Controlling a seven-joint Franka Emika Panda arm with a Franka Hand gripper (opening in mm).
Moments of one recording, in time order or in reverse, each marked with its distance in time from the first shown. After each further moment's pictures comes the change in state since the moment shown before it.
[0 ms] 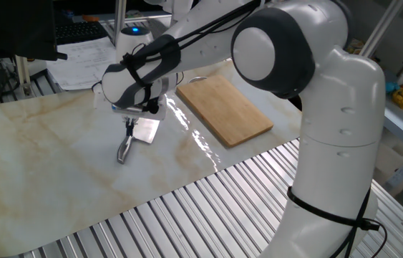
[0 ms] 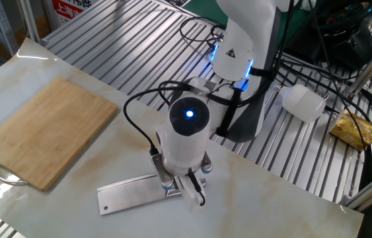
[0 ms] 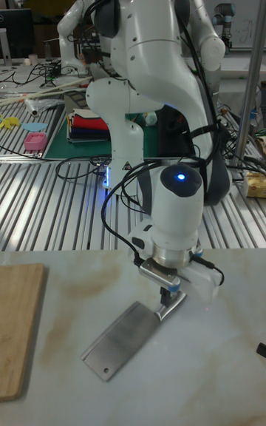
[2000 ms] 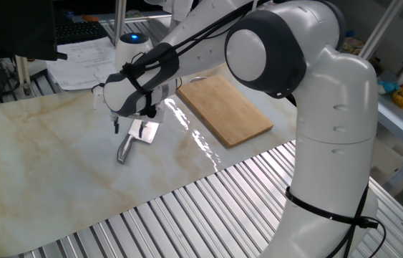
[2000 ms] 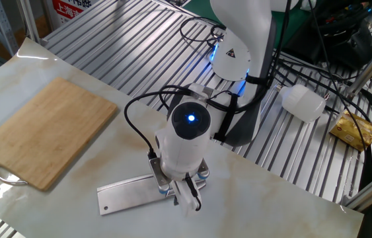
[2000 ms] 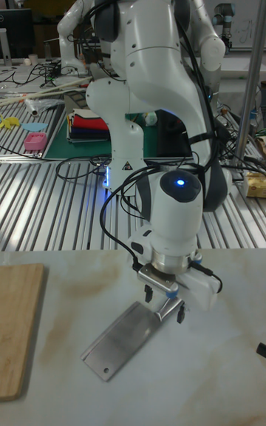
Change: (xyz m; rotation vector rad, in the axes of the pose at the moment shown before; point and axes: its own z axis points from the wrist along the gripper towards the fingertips) arm -0.009 0.003 0.009 -0.008 -0.027 0.025
